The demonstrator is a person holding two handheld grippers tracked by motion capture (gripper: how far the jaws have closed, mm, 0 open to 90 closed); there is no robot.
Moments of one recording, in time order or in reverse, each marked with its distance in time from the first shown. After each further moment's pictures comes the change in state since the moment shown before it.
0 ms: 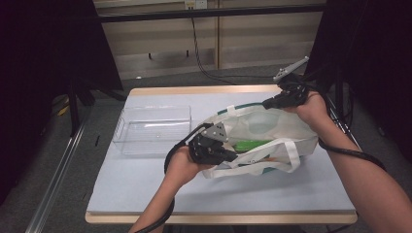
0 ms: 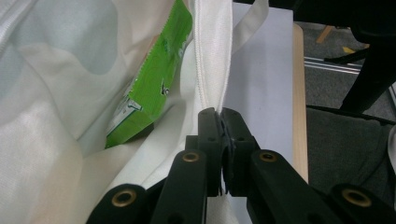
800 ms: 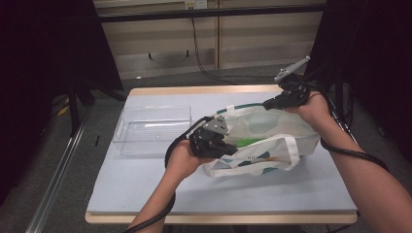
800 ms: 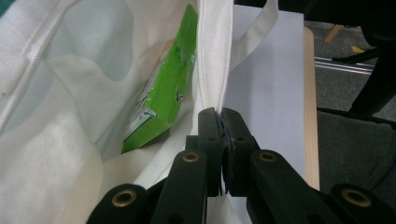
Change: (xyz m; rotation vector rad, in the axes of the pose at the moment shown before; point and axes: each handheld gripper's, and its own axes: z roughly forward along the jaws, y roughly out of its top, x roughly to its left) left arm 0.010 0.011 -0.004 0.007 0.026 0.010; right arm 0.003 0.000 -0.005 -0.003 0.009 -0.015
